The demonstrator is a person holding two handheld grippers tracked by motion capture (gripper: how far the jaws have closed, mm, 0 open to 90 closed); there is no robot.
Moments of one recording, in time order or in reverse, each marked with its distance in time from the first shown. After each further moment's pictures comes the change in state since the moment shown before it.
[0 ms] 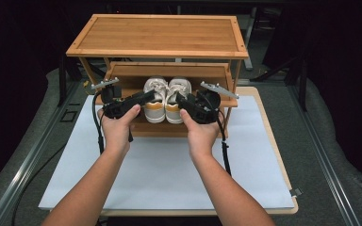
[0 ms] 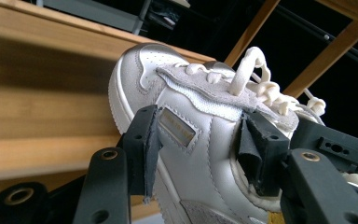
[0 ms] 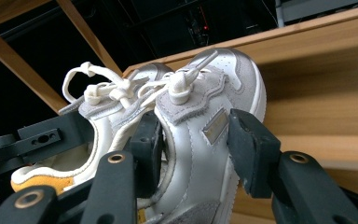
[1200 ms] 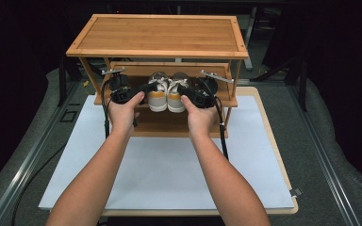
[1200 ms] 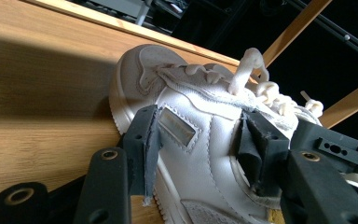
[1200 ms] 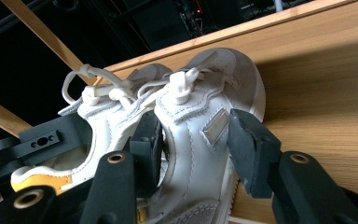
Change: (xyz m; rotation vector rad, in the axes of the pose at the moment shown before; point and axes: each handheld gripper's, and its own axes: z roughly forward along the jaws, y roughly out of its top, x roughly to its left) left arm 0.037 0.017 0.050 0.062 0.010 -0.053; right arm -0.029 0.016 0.057 0.067 -0.017 0.063
